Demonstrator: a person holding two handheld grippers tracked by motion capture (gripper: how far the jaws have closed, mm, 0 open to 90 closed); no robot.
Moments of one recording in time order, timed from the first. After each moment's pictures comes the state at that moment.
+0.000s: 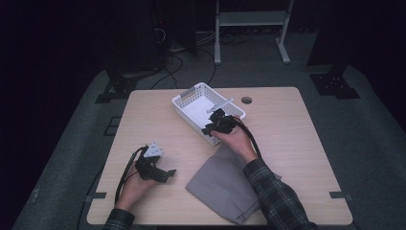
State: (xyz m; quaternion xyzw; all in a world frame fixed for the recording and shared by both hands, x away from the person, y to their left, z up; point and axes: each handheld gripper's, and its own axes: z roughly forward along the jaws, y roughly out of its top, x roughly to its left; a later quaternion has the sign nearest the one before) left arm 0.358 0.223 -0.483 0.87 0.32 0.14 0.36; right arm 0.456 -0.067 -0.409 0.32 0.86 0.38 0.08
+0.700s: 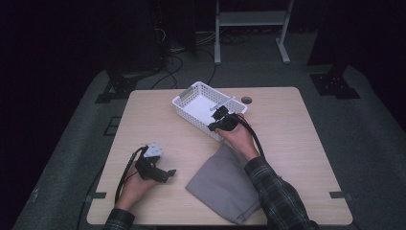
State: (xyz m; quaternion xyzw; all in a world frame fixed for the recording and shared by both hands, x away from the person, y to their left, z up) left arm 0.358 0.223 -0.483 0.87 0.32 0.14 0.36; right arm 0.464 -0.076 -0.407 0.34 0.87 0.35 0.11
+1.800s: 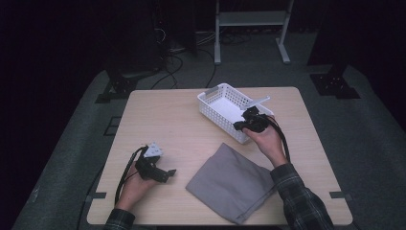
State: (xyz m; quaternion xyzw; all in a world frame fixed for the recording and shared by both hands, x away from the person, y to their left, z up) left arm 0.358 0.223 -0.483 0.86 0.32 0.14 0.36; right arm 0.438 -0.162 -0.390 0.38 0.84 0.37 0.13
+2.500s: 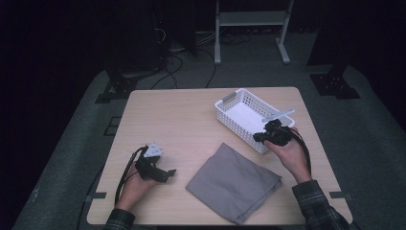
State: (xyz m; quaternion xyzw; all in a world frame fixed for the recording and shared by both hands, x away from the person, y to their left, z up) left arm 0.357 0.223 -0.483 0.87 0.32 0.14 0.36; right arm 0.395 -0.221 -0.400 0.39 0.84 0.35 0.13
